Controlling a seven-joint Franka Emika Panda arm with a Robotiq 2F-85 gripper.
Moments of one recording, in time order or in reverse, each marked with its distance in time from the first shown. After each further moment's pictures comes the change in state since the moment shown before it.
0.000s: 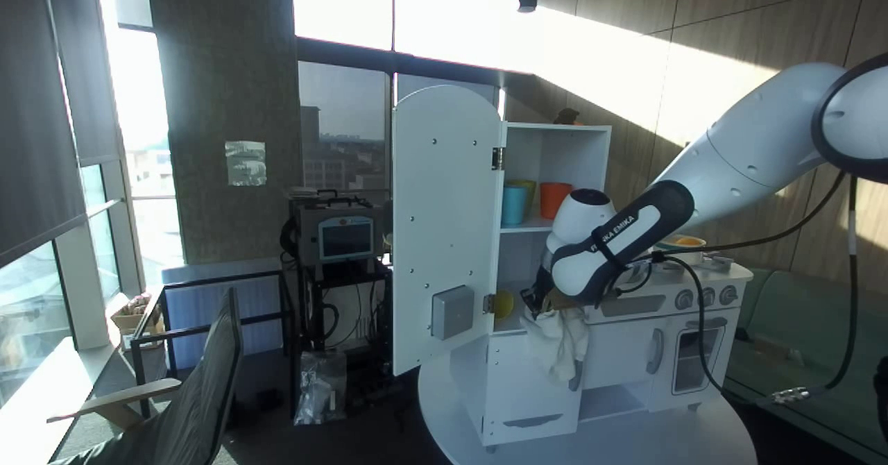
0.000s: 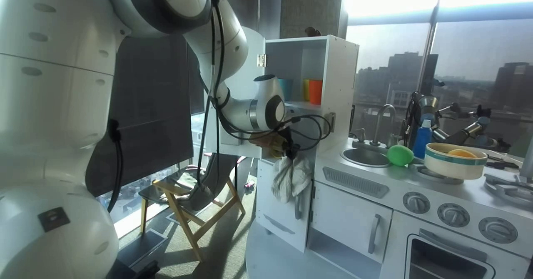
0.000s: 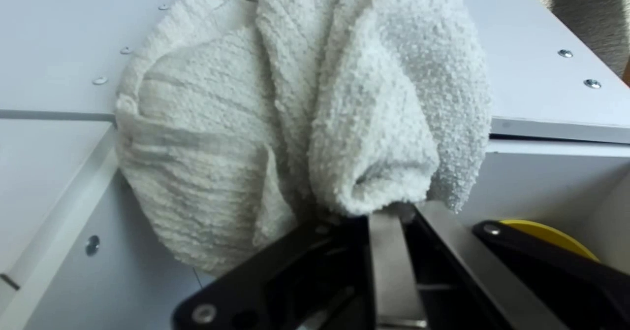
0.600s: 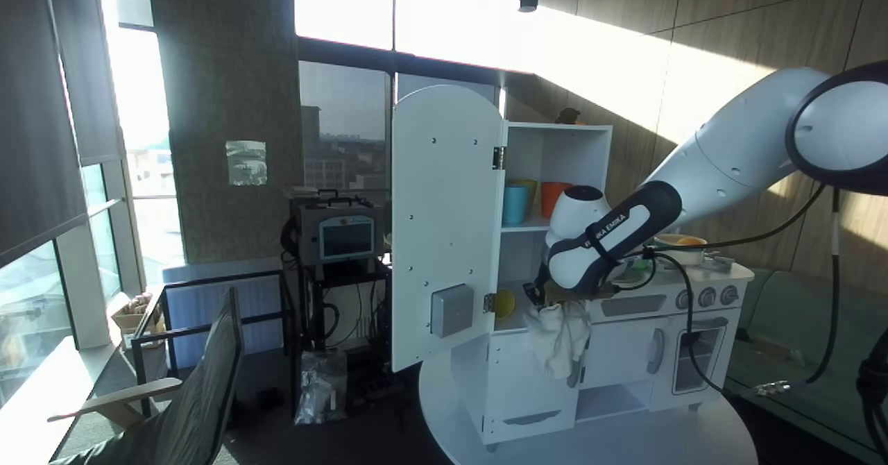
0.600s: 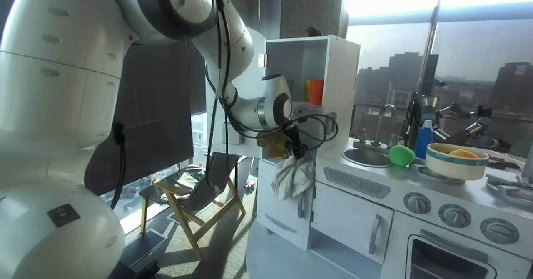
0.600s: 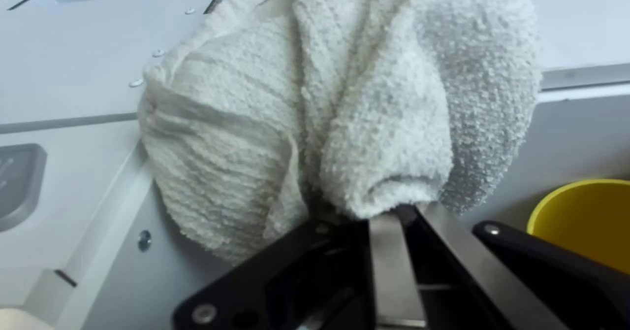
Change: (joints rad) arm 0.074 0.053 -0.107 0.096 -0.020 -0.073 0.145
